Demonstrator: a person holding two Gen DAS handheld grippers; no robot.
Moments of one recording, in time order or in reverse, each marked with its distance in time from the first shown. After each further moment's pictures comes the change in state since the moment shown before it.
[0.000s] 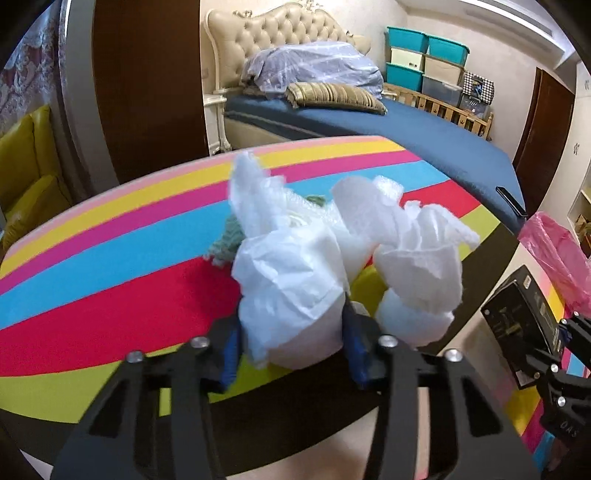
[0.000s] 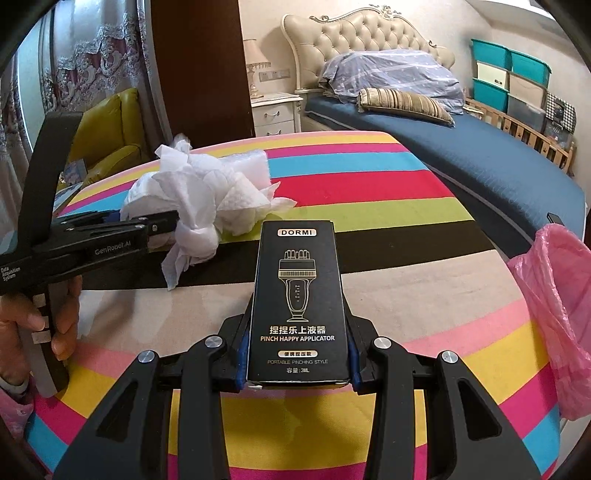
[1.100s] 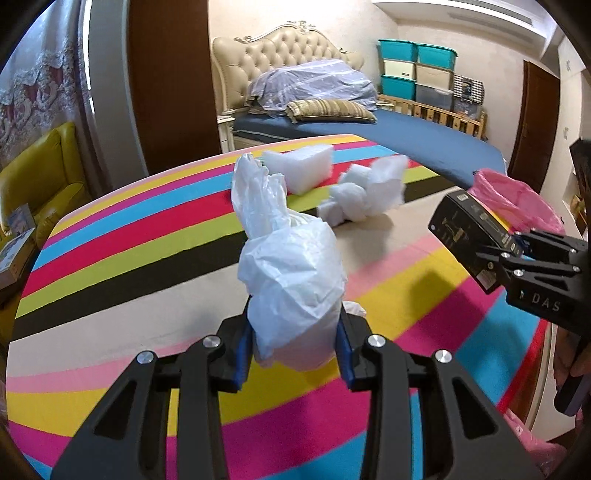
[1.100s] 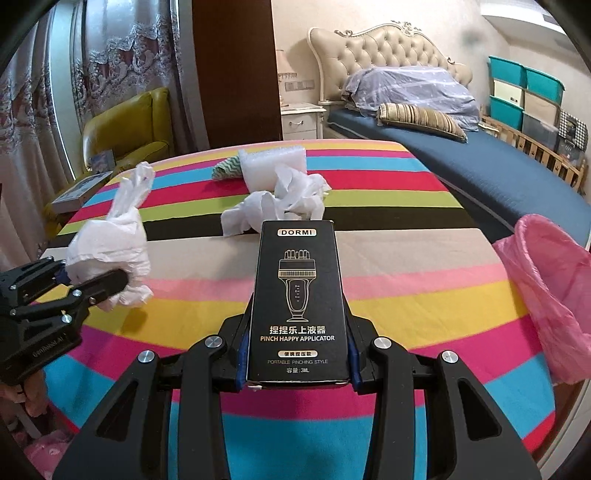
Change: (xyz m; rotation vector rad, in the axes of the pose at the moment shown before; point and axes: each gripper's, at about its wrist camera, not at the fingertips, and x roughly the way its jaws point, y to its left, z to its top) left arm -0.146 -0.043 -0.127 0.042 -0.065 0.041; right arm -0.080 0.013 -0.052 -0.073 -0.057 0.071
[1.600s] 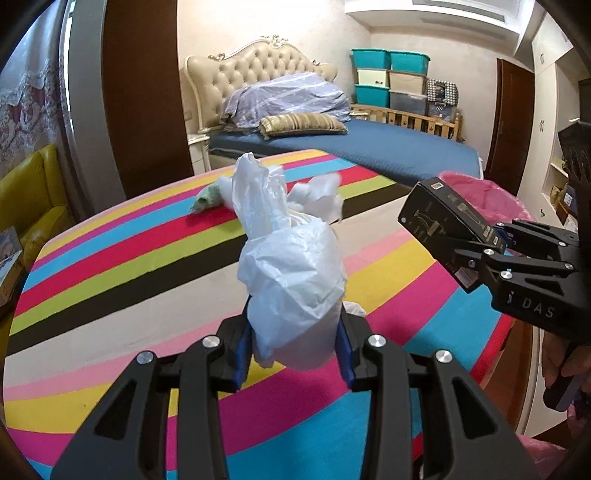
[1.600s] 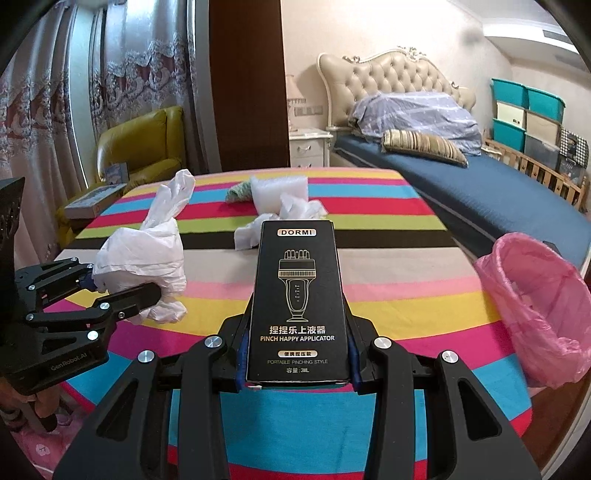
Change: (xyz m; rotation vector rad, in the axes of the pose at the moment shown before) left arm -0.023 -0.042 0.003 0.054 -0.064 -0.071; right arm -0.049 -0.018 -0.009 -0.031 -0.113 0.017
